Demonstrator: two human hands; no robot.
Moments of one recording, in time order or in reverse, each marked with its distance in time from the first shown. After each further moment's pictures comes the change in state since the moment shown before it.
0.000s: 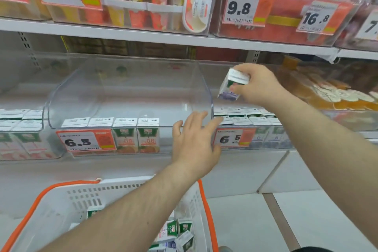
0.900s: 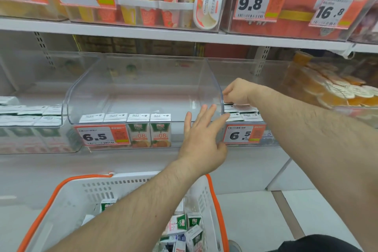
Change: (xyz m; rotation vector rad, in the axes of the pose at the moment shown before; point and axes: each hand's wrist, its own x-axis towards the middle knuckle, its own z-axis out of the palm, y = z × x) left_hand -0.006 -0.011 -0.007 -0.148 -0.105 0.056; right_hand 0.037 0.003 0.055 -0.257 -0.468 0.106
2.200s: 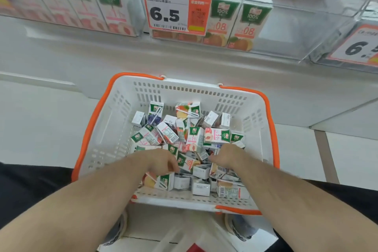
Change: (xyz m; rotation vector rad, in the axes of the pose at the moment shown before) left_hand -0.271 -0.217 0.043 -0.156 -1.202 -0.690; right_hand -0.139 -0.007 0.396 -0.258 -0.688 0.222
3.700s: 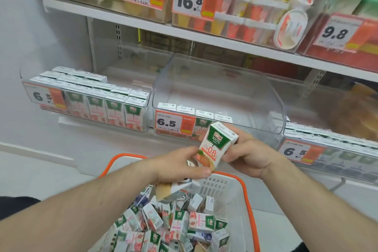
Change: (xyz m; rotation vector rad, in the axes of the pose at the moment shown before) left_hand -0.148 0.129 -0.137 -0.409 0.489 0.633; right_hand -0.183 -0.026 -0.233 1.175 -0.135 -1.053
